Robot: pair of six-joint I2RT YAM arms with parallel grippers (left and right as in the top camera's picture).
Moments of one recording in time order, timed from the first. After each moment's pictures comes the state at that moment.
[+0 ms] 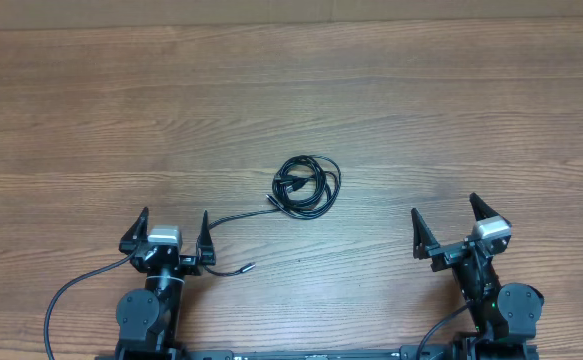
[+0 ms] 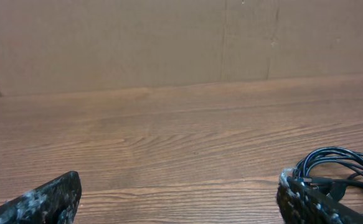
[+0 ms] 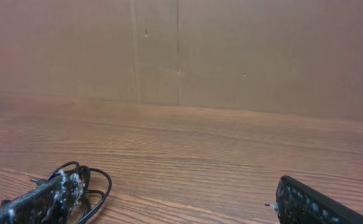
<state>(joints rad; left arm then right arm) -0.10 0.02 0.01 -0.08 -0.04 0.03 -0.05 0.01 0.02 -0.01 -0.30 0.02</state>
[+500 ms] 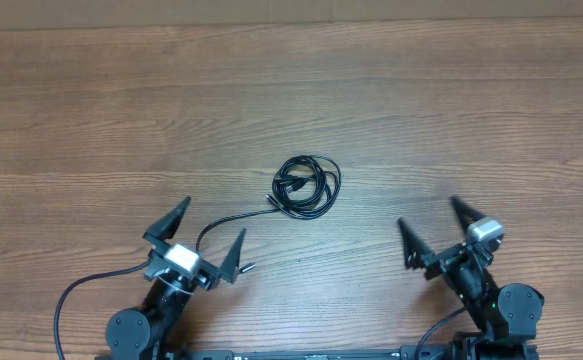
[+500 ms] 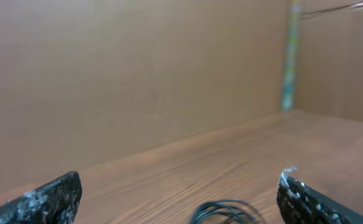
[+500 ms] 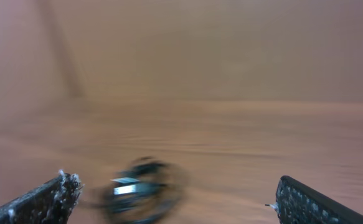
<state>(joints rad) -0.10 0.01 0.01 0.21 0.45 -0.03 -0.05 0.01 0.02 0.00 -0.55 0.19</state>
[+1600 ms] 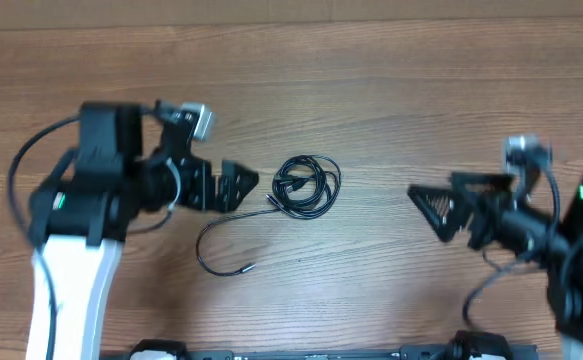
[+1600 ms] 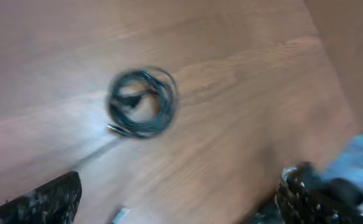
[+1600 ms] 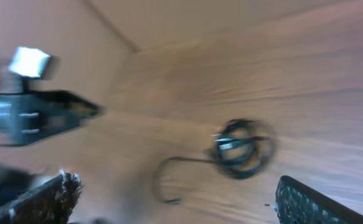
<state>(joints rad) -0.10 1.24 1.39 -1.15 0.62 -0.05 -0.13 0.85 1.15 -0.95 -0.88 0.19</state>
